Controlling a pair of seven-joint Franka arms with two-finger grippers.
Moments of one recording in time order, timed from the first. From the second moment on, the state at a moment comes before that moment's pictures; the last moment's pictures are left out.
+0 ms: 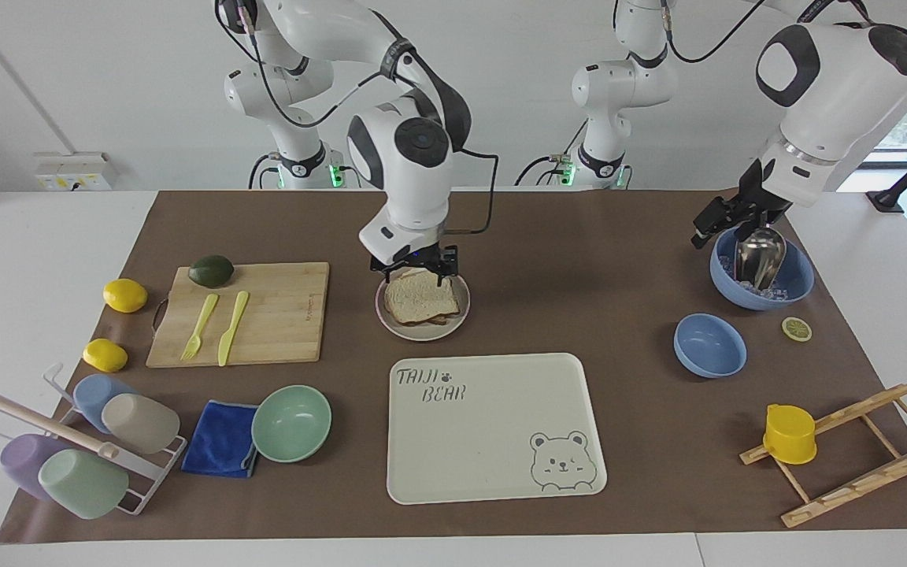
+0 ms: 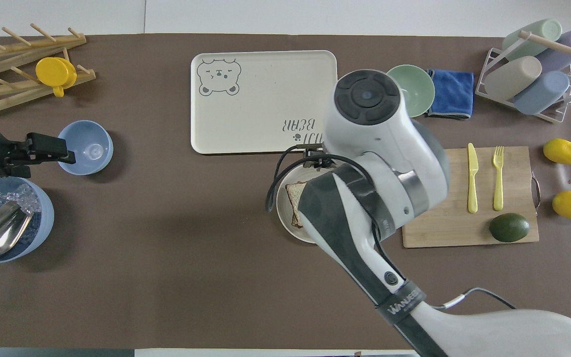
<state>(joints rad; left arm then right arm) -0.01 -0.08 -0.02 -1.86 -0.19 1.78 -0.15 0.45 0.28 -0.01 -1.60 -0.03 1.80 0.49</state>
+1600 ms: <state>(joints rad) -0.57 0.28 -0.03 -2.09 -0.50 2.54 -0.15 0.02 0.13 0.00 -1.47 -0.02 1.44 -0.05</state>
